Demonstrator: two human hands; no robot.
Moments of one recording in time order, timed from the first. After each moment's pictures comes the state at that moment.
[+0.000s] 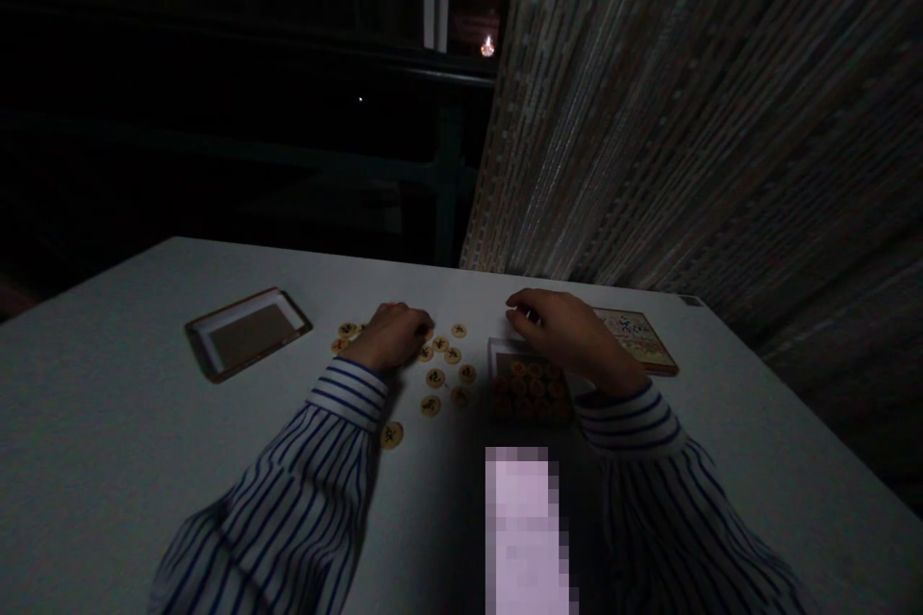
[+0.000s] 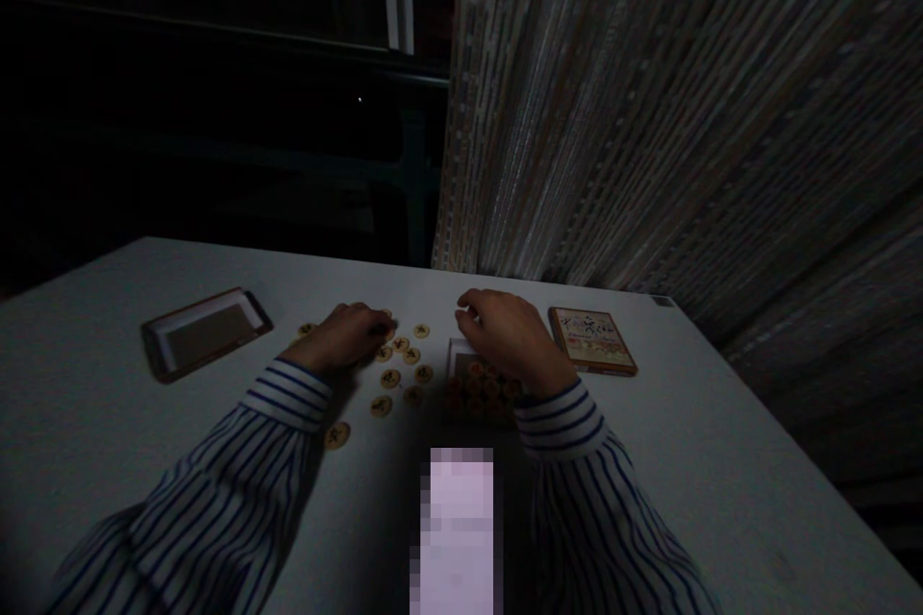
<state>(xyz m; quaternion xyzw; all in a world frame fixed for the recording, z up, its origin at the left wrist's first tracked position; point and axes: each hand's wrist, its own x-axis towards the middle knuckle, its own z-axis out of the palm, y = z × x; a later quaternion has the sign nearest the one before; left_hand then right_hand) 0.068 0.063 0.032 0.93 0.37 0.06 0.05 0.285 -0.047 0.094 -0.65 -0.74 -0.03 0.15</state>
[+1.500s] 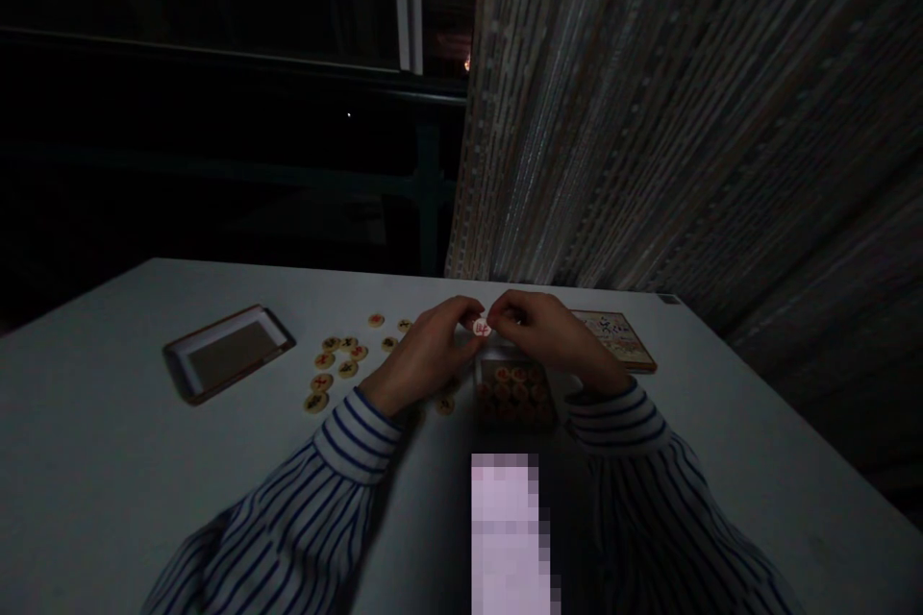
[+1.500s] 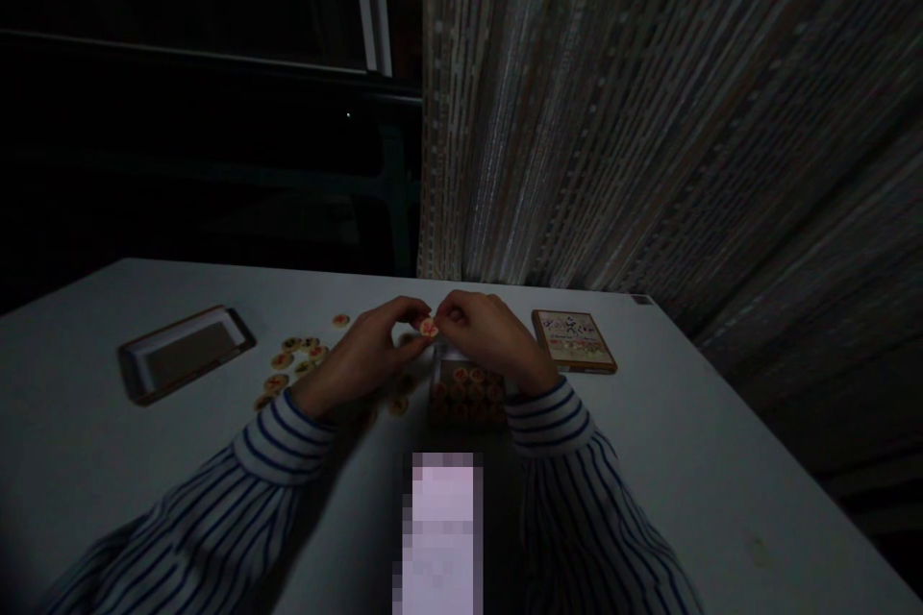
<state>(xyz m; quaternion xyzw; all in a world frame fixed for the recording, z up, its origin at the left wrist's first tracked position) 0.120 0.000 0.072 0.87 0.24 0.36 0.25 0.287 -0.053 0.101 -0.59 -0.73 0.14 0.31</state>
